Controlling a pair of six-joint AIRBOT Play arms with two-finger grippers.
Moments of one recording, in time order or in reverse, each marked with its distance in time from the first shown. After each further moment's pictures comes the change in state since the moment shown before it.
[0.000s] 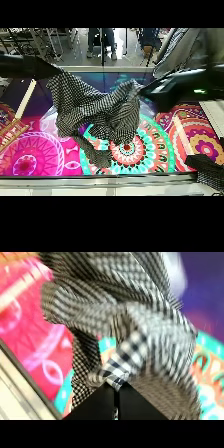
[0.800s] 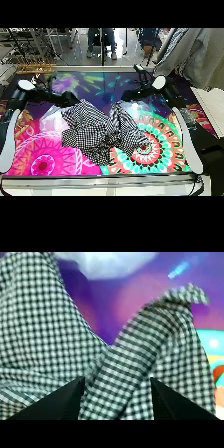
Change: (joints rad) left arm -0.075 -0.348 -0.292 0.211 0.193 0.088; right arm -0.247 -0.618 -0.185 0.109 -0.354 -0.018
